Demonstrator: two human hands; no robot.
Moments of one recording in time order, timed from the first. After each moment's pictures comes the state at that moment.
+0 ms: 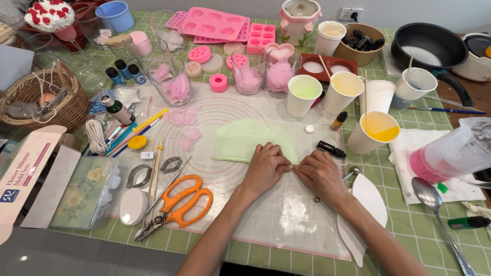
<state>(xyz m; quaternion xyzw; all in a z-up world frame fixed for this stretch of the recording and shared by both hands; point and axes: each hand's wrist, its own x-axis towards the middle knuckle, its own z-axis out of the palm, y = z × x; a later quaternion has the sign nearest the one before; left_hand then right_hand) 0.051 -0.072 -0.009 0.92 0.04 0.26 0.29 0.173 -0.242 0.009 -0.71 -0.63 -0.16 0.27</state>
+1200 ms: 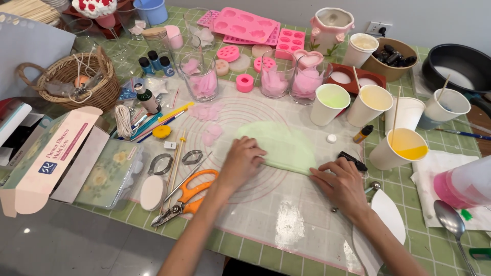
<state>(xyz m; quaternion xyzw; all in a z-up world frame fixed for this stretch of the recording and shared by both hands) -0.015 0.004 0.007 0.91 0.09 0.33 0.26 0.162 -0.239 0.029 -0.74 -0.61 -0.17 0.24</state>
